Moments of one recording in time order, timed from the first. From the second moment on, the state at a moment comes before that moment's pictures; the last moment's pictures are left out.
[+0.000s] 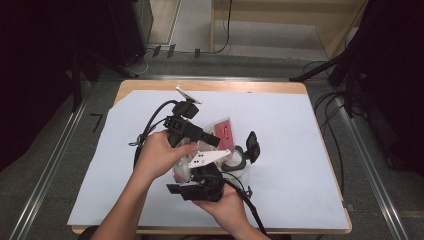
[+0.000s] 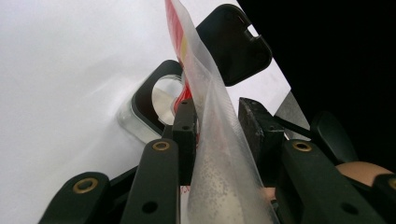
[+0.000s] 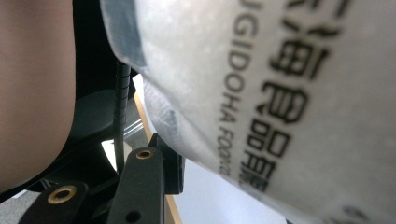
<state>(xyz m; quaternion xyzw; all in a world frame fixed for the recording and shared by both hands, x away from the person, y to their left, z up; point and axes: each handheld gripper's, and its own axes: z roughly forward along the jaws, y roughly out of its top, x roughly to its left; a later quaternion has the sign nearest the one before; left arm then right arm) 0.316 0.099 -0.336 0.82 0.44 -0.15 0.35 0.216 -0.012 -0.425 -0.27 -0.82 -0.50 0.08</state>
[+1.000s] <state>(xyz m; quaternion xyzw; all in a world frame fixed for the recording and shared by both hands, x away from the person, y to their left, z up) 0.313 0.097 -0.334 0.82 0.43 -0.14 0.35 0.216 -0.012 -0.426 -0.27 -0.82 -0.51 0.07</state>
